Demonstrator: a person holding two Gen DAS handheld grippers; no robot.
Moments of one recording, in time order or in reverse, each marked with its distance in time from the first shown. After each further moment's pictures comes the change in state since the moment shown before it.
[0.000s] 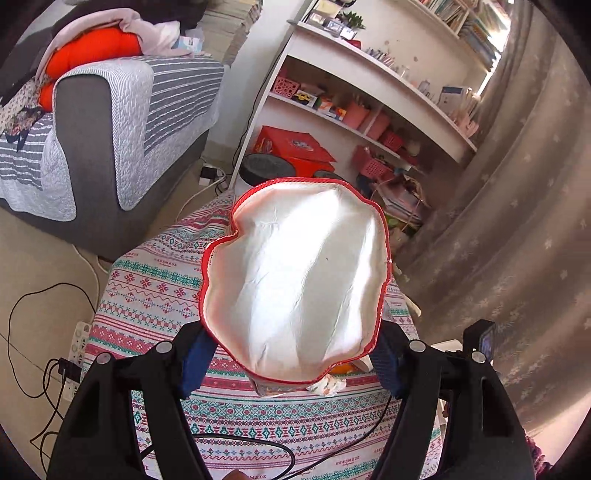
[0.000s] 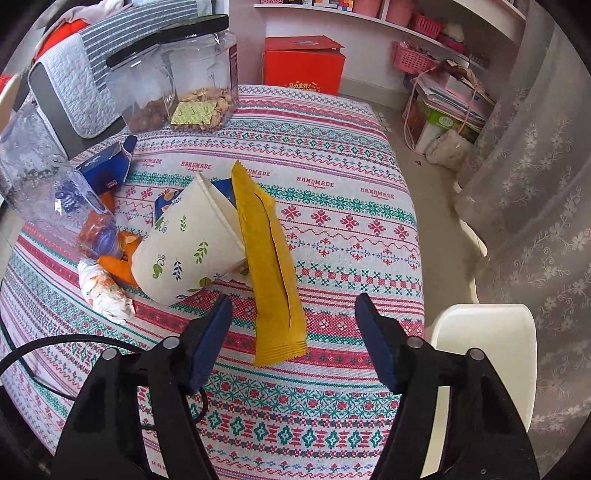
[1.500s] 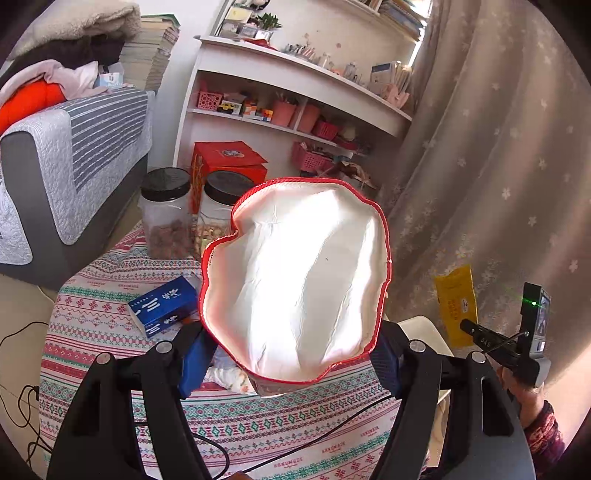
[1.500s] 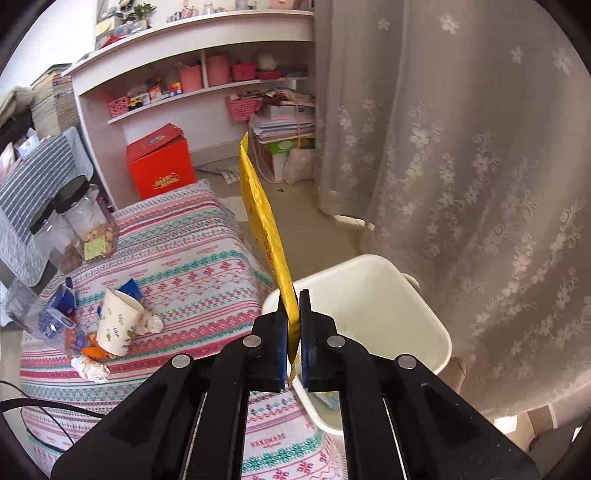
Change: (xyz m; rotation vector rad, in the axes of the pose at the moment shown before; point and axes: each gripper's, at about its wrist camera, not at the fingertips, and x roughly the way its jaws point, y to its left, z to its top) left arm 0.000 -0.116 -0.035 0.189 -0.035 -0.123; right arm -0.142 -0.116 -0.068 0.508 -0.210 -0.278
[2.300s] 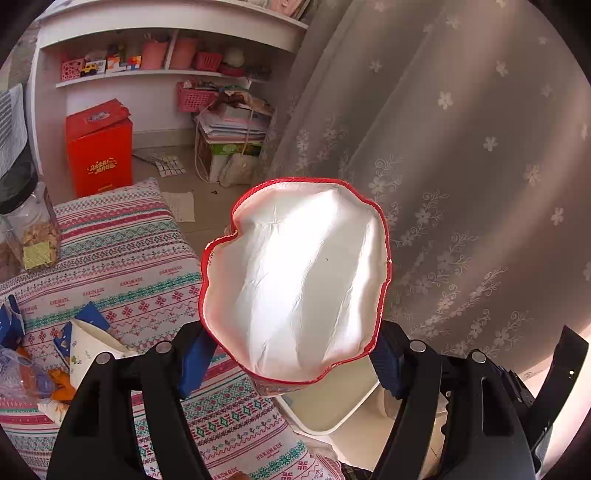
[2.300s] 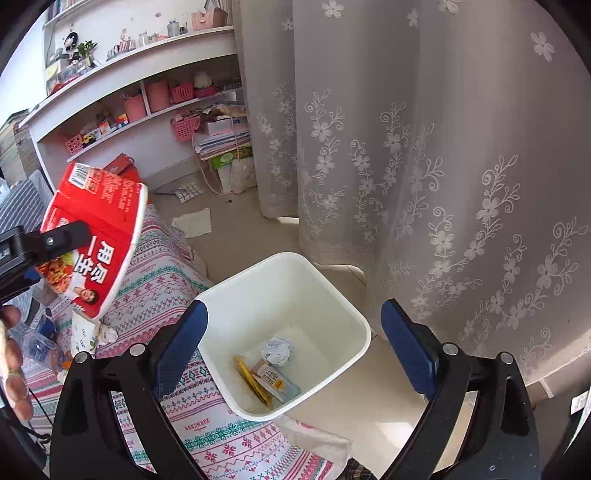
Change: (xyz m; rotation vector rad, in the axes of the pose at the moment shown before) left arm 0.158 -0.218 0.010 0.162 0.282 -0.242; right arm -0.036 -0.108 -0.007 0.147 -0.021 -0.069
